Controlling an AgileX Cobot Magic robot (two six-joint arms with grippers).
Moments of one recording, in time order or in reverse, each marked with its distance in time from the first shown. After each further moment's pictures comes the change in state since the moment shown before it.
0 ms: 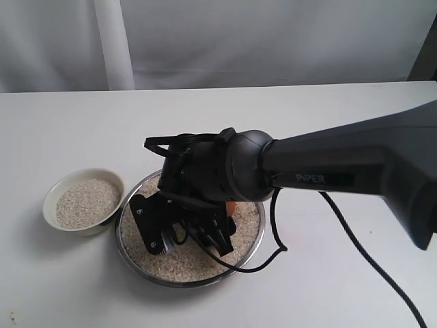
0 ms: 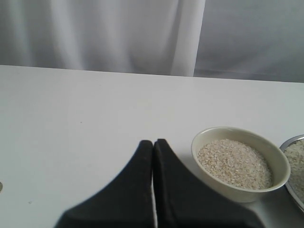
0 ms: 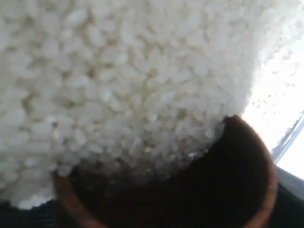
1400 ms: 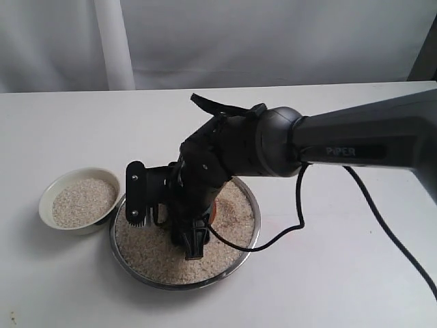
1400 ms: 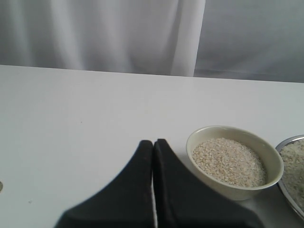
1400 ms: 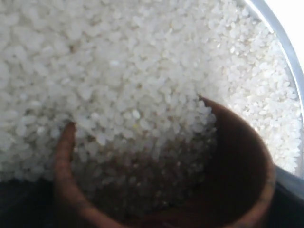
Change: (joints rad) left arm 0.000 0.000 0.000 0.000 0.000 0.000; right arm -0.091 -0.039 0.023 0.535 -0.194 -0.162
